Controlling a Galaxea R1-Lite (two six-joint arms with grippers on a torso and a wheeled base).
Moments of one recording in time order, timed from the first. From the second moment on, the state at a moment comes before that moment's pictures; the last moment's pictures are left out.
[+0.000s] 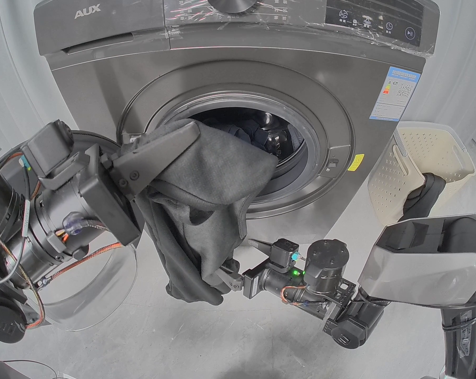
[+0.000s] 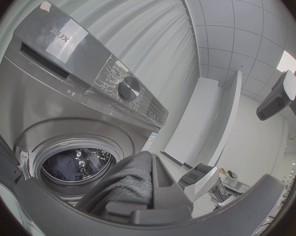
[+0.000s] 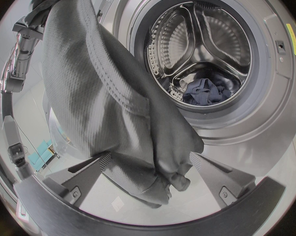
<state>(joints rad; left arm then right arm) -0.65 1.42 -0.55 -1.25 -0.33 -0.28 0.76 2.34 -0.76 -1.54 0.07 0.15</state>
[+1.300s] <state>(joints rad) -0.59 1.41 -0.54 -1.26 -0.32 -0.28 0.67 2.07 -0.46 -1.55 0.06 0.12</state>
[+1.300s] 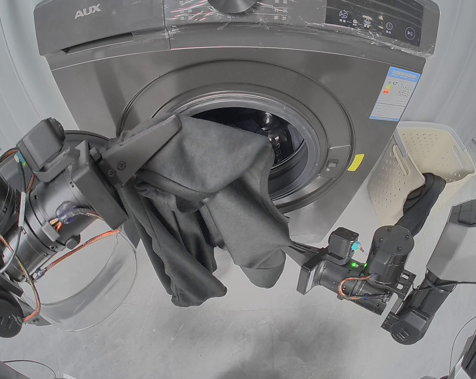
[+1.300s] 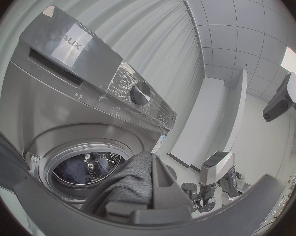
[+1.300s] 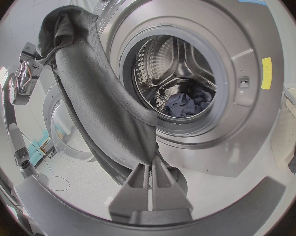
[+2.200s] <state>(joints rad) -0.59 1.38 -0.51 -1.27 -0.35 -0.28 0.69 2.20 -0.55 -1.55 0.17 0.10</state>
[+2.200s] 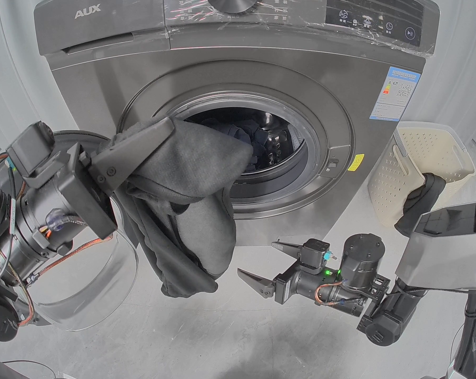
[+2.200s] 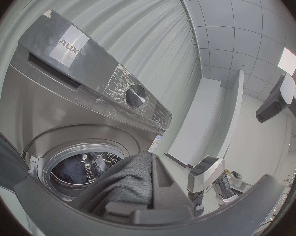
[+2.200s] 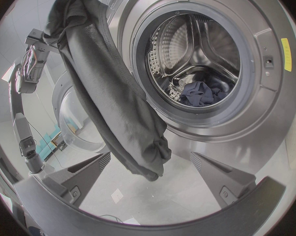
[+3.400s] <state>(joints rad) -0.58 1.38 -0.49 -1.27 -0.35 -0.29 0.77 2.31 -0.82 -1.55 0.18 0.10</state>
